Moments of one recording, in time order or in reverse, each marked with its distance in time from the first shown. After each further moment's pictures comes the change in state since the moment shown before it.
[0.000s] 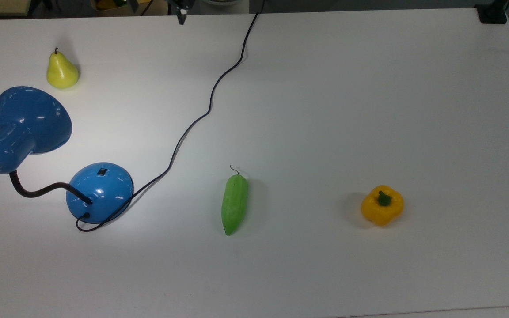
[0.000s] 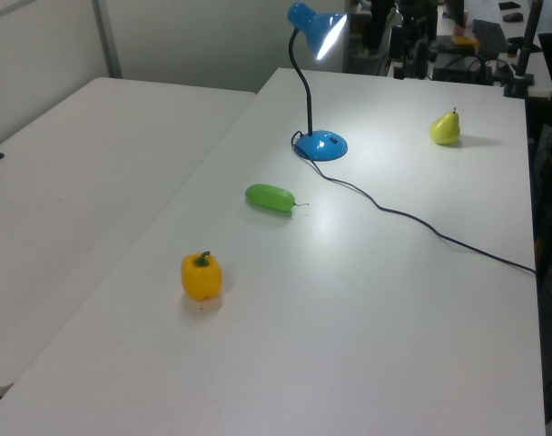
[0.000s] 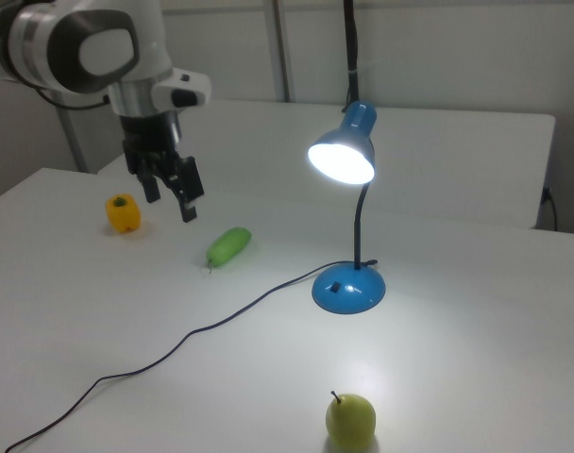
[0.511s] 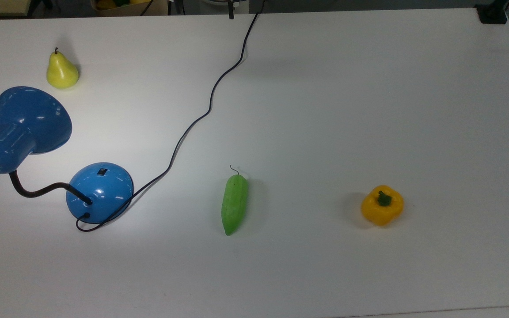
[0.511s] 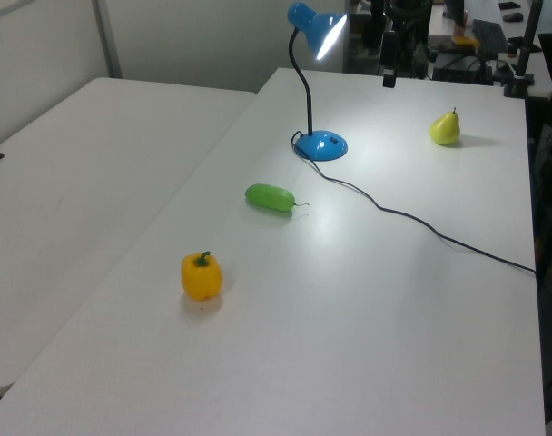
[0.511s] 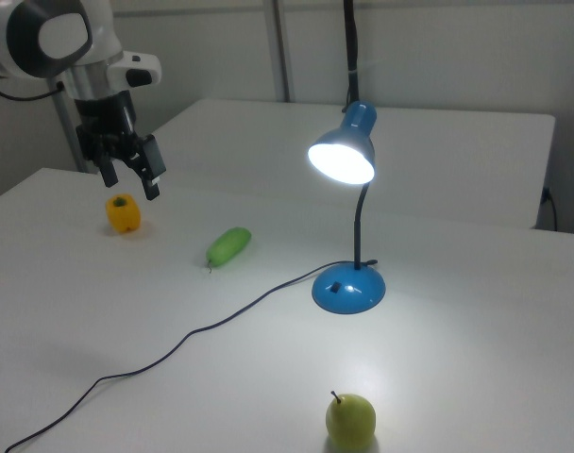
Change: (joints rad) arm 0.003 -0.004 0.134 0.022 0.000 0.004 -0.041
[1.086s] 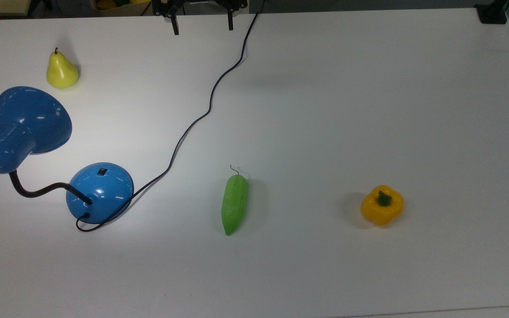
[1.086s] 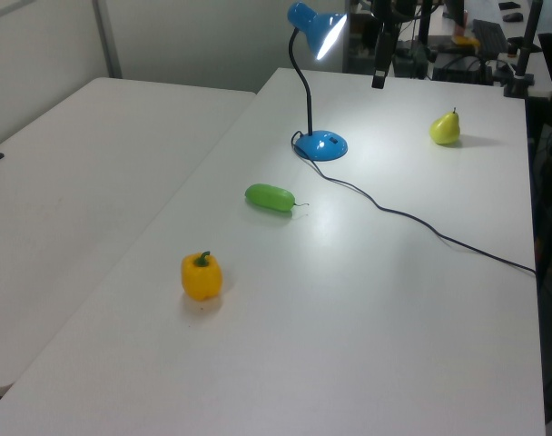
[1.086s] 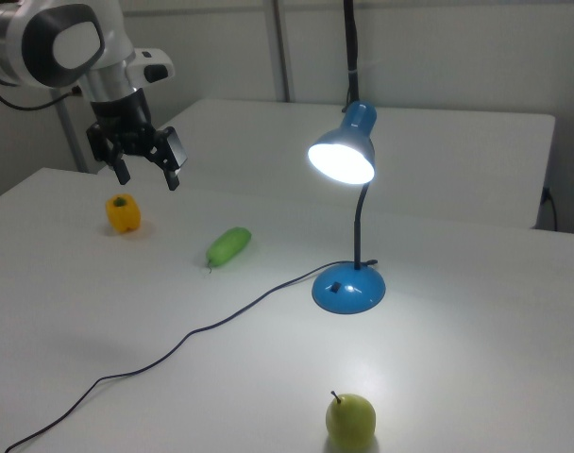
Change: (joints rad) arm 0.007 0.025 -0.023 -0.006 0.007 0.117 -0.236
